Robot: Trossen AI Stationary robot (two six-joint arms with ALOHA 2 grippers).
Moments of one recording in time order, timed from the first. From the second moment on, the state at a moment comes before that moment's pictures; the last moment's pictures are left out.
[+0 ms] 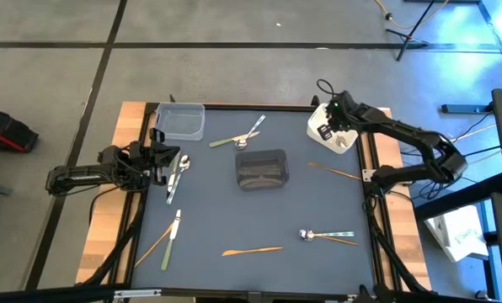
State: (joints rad) left arm 0.13 0.01 0.01 0.49 -0.07 0.04; right arm -0.87 1.28 0.75 -0.51 0.19 0.00
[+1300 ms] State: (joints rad) left arm 0.13 0.06 0.01 0.50 0.01 0.06; right arm -0.44 1.09 0.84 -0.79 0.06 0.04
